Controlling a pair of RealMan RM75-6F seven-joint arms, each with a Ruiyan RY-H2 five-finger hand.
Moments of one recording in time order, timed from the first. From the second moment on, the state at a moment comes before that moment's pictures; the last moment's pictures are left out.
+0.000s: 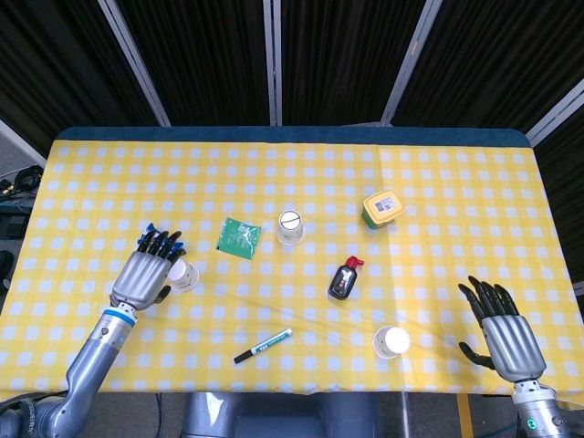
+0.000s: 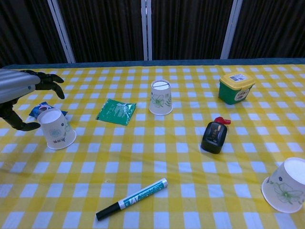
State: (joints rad) left arm -0.50 -1.36 -0.16 -1.79 1.07 1.06 0.78; right arm 0.09 -1.13 -0.02 -1.71 -1.55 1.39 -0.13
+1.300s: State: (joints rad) left arm -0.65 -1.40 -0.15 -1.81 0.94 1.12 0.81; right arm 0.11 -1.13 -0.01 -1.69 -1.50 1.35 -0.12
